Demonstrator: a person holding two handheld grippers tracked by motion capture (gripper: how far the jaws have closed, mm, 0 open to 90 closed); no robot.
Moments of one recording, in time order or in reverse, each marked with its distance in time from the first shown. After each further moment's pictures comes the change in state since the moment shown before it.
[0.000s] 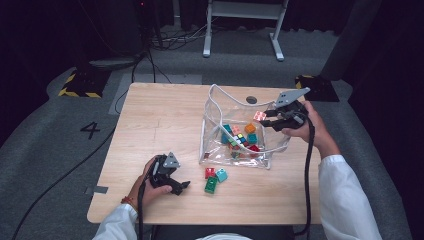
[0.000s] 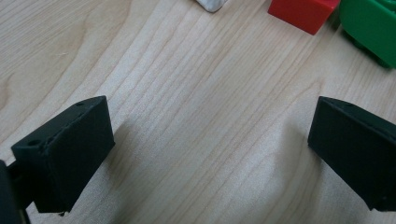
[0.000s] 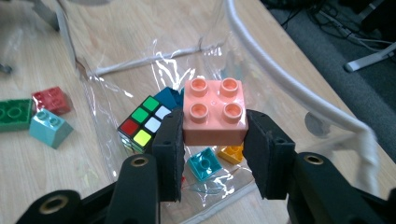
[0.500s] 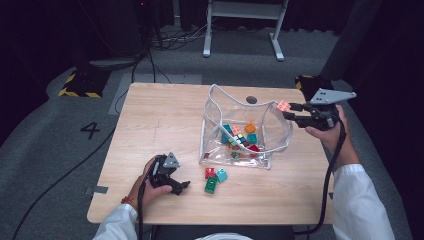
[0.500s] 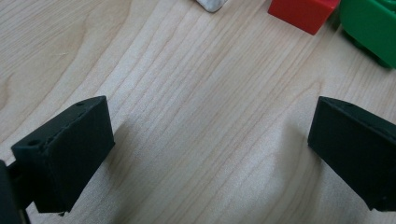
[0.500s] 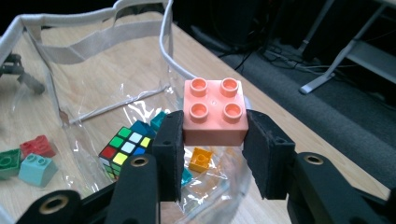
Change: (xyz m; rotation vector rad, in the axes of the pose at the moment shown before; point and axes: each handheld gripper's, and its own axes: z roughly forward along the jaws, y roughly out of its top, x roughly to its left) left arm 0.000 0.000 0.000 0.001 0.003 0.004; right arm -0.009 -0.037 -0.060 -0.240 -0.134 0.167
